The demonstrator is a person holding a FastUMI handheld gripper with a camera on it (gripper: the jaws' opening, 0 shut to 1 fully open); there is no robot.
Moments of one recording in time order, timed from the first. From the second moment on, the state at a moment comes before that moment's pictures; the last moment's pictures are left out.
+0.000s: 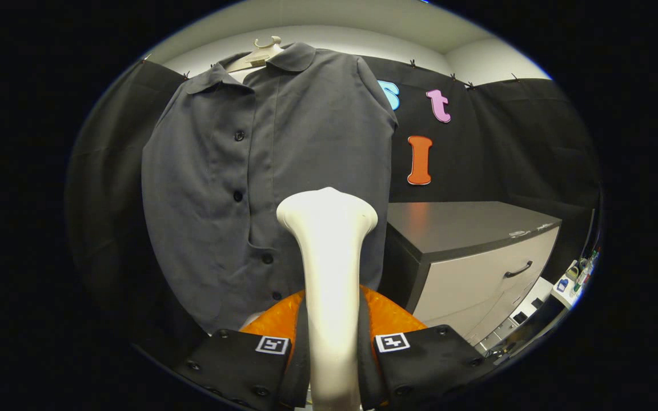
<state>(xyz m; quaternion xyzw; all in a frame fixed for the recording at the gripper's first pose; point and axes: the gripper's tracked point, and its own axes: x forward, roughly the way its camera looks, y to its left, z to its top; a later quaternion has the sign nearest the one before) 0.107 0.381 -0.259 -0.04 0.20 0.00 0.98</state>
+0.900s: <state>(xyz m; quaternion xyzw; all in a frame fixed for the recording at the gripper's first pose) 0.061 0.367 -0.353 -0.05 0.30 -0.01 0.95</state>
